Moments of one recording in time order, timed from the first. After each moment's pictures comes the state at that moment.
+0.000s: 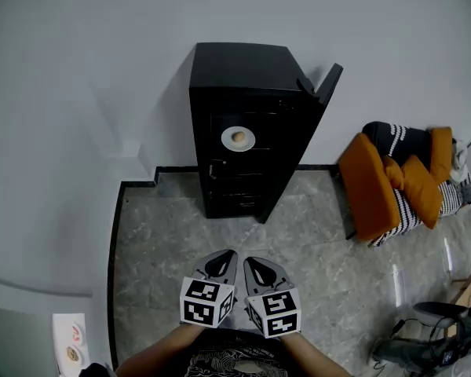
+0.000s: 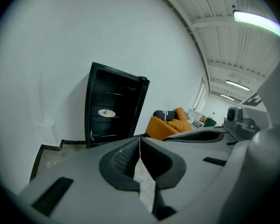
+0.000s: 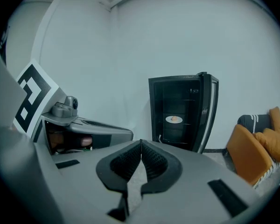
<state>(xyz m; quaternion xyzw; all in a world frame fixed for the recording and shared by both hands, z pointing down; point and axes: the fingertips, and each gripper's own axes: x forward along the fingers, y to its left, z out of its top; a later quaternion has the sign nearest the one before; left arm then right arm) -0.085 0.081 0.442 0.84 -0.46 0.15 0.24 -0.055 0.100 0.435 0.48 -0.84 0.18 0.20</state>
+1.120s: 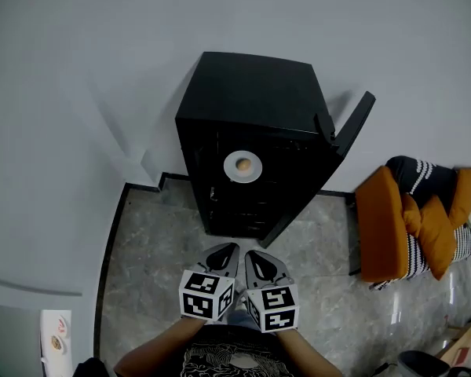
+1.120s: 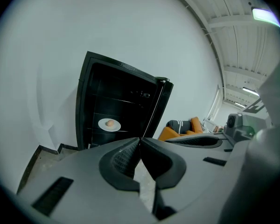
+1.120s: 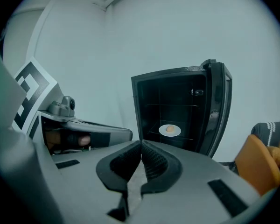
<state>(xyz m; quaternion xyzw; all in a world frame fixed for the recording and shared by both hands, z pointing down) -0.033 -0.113 0.448 0.80 -0.52 0.11 0.26 0.000 -0.100 0.446 0.44 -0.86 0.17 0.20</state>
